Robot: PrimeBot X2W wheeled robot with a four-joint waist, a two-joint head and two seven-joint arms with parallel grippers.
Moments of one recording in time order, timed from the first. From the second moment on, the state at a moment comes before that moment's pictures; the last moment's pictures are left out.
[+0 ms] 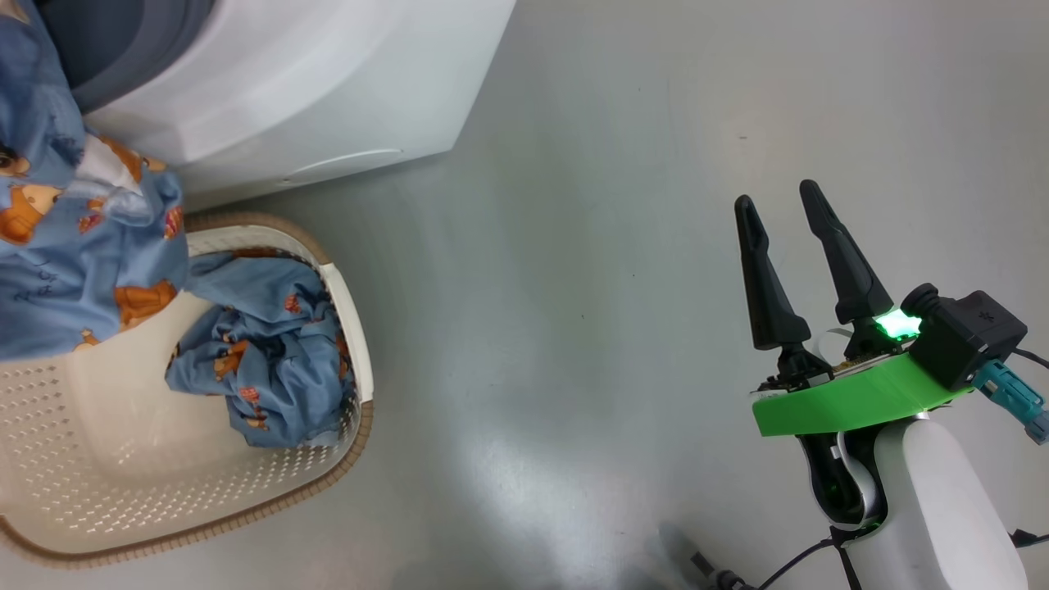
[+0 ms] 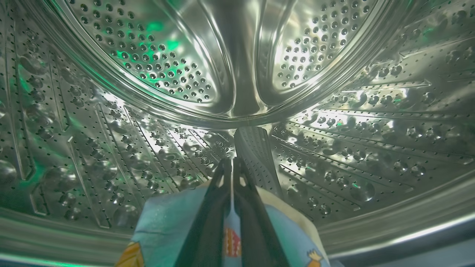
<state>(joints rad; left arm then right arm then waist) -1.36 0.32 -0.03 1.15 -0.22 -0.13 -0.26 -0.36 -0.07 0.17 0.11 0.37 0.12 -0.25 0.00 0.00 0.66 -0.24</state>
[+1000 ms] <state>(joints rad) -1.06 0.26 -0.05 0.91 -0.34 -0.13 -0.26 -0.33 -0.10 0.16 0.10 0.38 0.12 -0.25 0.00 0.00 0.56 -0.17</state>
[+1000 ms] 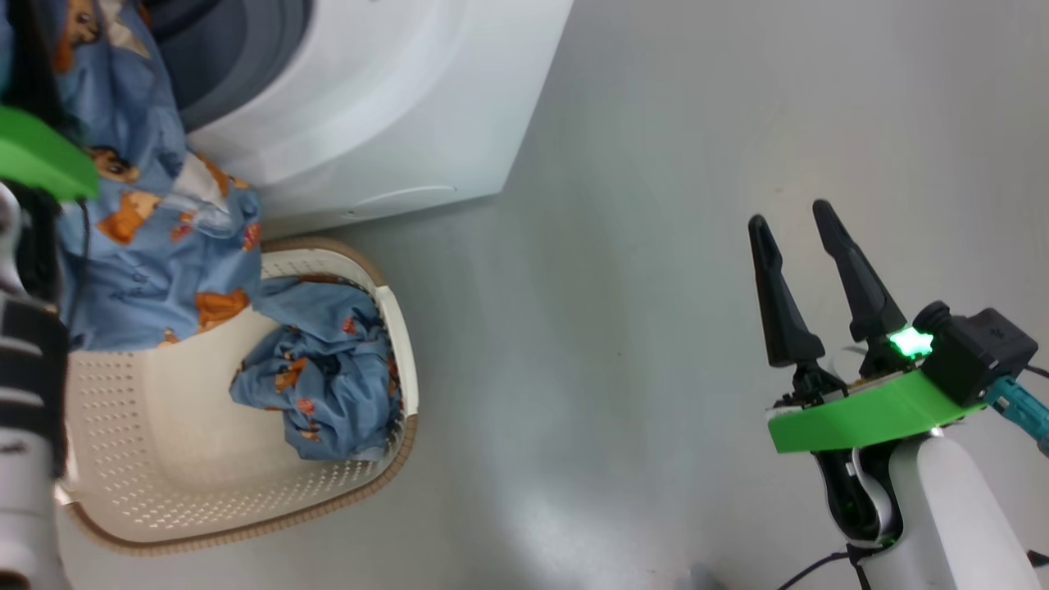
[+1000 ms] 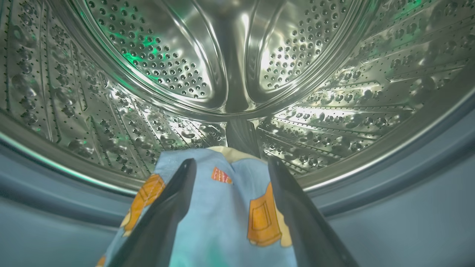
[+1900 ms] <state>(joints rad) -0.55 0.17 -0.01 0.52 -0.35 -0.13 -0.26 -0.22 -0.15 0.13 0.11 0.38 0.12 -0.25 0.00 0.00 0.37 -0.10</state>
